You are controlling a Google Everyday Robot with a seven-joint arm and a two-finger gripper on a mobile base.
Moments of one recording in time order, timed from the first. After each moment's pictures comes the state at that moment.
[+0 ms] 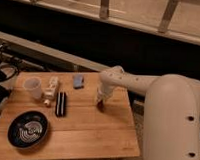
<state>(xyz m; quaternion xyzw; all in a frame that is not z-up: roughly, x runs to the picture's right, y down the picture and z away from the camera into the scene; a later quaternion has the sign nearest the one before) 0.016 0.118 0.899 -0.31 0.14 0.66 0.67</state>
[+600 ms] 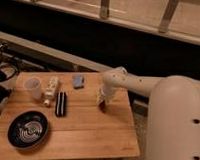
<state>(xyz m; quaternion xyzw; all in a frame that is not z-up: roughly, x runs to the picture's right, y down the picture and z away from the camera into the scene) 0.028 0.122 0.896 -0.30 0.14 0.67 0.66</state>
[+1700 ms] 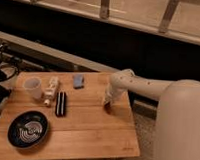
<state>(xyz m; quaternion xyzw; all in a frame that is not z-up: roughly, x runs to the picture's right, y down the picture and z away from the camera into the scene) 0.063 0.124 0.895 -0.30 0.14 0.69 0.65</state>
